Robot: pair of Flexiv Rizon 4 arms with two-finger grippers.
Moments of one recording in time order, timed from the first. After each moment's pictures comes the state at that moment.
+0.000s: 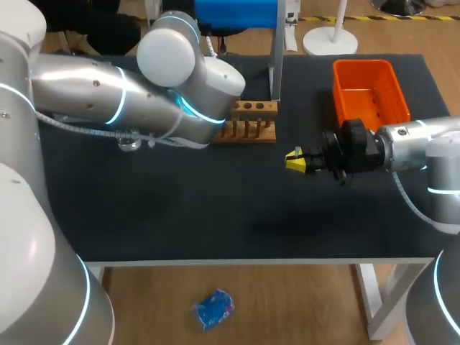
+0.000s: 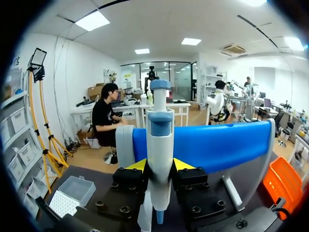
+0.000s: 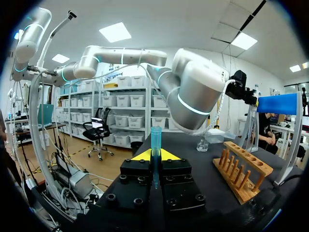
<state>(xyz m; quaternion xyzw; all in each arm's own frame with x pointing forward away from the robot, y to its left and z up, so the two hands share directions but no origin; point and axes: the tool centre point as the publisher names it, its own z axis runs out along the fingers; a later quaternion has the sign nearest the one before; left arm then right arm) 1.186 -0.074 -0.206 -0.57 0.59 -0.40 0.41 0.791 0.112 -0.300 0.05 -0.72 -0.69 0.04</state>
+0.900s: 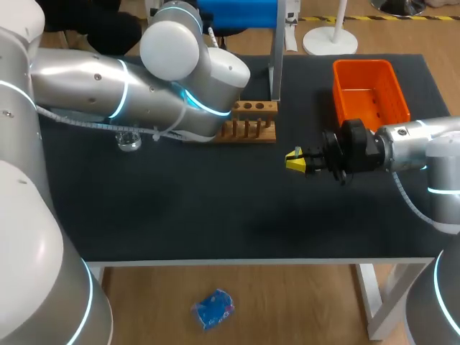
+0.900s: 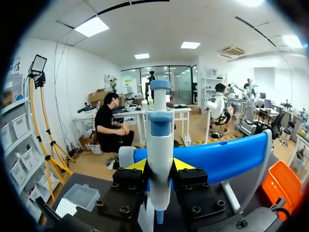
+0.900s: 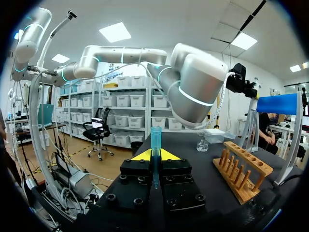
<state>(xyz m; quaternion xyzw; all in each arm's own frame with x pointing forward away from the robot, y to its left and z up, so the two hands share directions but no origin) 1.184 -0.079 -0.181 -0.55 0.60 -0.40 0.43 0.791 0.112 -0.300 0.05 -0.72 -0.69 0.04</state>
